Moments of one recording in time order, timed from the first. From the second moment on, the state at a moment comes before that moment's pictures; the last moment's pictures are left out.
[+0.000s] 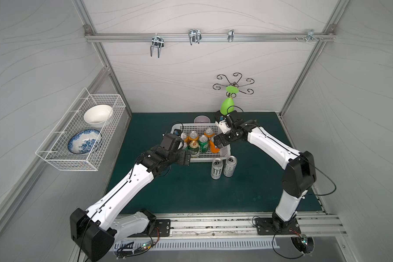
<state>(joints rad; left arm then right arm) -0.54 1.14 1.06 -0.77 -0.17 -0.27 0.61 1.87 1.67 -0.83 -0.08 -0.02</state>
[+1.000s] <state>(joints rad) -0.54 1.15 1.06 -0.77 -0.15 -0.27 0.64 2.17 1.90 -0.90 -0.03 -0.08</state>
